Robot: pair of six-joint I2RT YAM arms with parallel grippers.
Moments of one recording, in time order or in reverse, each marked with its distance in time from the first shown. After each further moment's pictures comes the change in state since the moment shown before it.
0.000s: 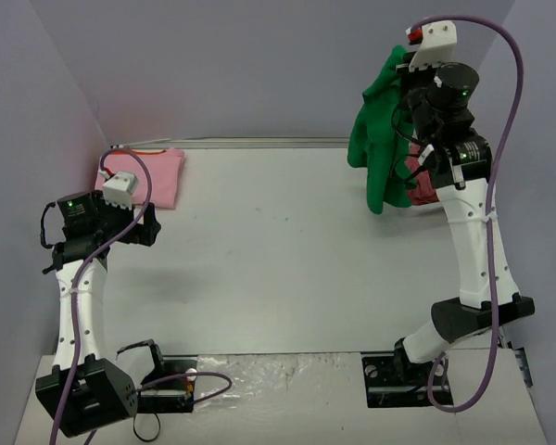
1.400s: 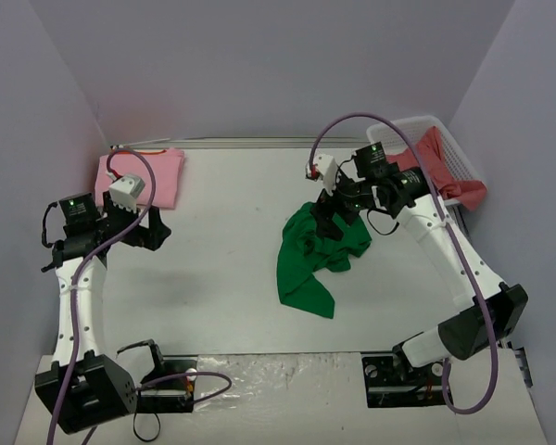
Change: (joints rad) left arm 0.000 0.005 0.006 -0.047 0.158 0.030; right arm 0.192 -0.106 -0.489 -0.554 -0.744 -0.309
